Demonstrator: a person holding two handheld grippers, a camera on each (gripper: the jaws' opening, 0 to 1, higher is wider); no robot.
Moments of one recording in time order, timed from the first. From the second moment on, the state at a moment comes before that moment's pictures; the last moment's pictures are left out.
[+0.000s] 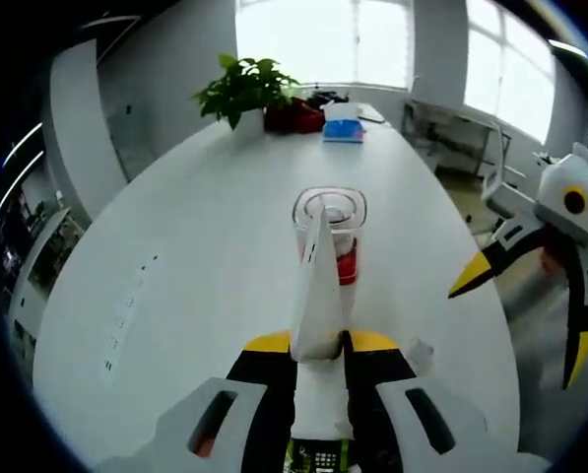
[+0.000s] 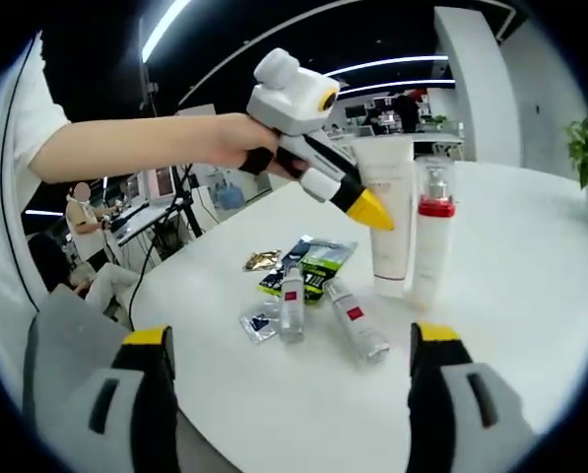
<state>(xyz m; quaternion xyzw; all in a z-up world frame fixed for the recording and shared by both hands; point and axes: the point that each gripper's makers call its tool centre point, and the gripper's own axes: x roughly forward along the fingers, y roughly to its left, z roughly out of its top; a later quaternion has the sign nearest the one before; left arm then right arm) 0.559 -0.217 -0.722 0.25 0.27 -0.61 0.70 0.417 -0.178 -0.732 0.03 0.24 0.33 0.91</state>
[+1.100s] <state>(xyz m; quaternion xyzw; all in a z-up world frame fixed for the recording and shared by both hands) 0.541 -0.168 -0.721 0.21 0.30 -0.56 0.74 0.410 -0.179 -0.716 0.02 0.22 0.32 0.92</state>
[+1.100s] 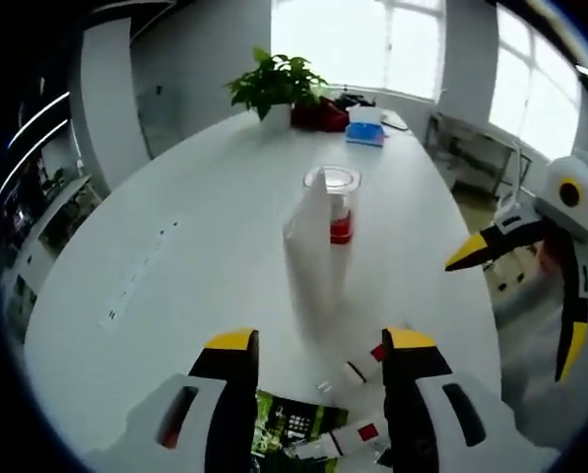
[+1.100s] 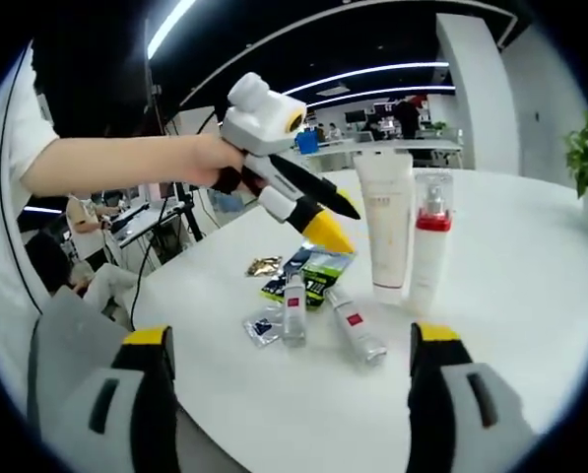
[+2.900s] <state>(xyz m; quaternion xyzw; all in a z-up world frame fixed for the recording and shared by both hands) 0.403 -0.010 -0.727 0.01 0.34 -0.37 0.86 0.377 -0.181 -0.696 0.02 0.22 0.31 0.92</state>
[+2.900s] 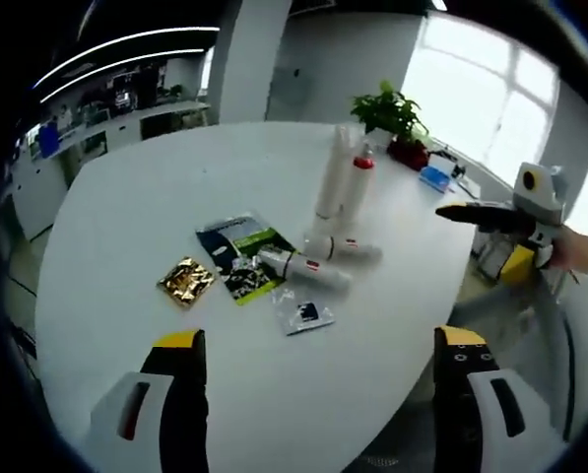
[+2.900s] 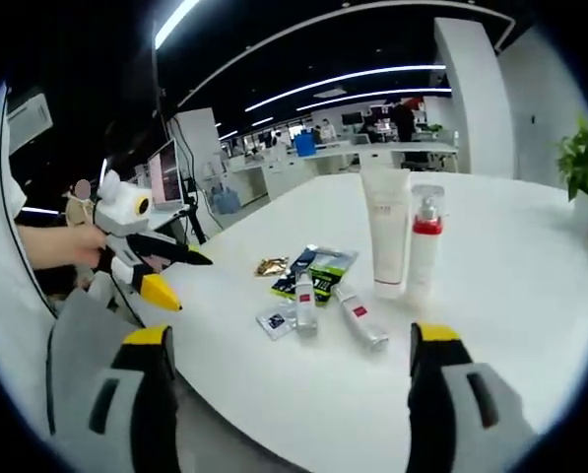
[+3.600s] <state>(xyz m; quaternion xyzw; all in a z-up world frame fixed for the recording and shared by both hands) 0.371 0.017 -0.714 -0.02 0.31 -0.32 0.89 0.365 -0.182 -0.688 0.02 0.21 0.28 0.94</state>
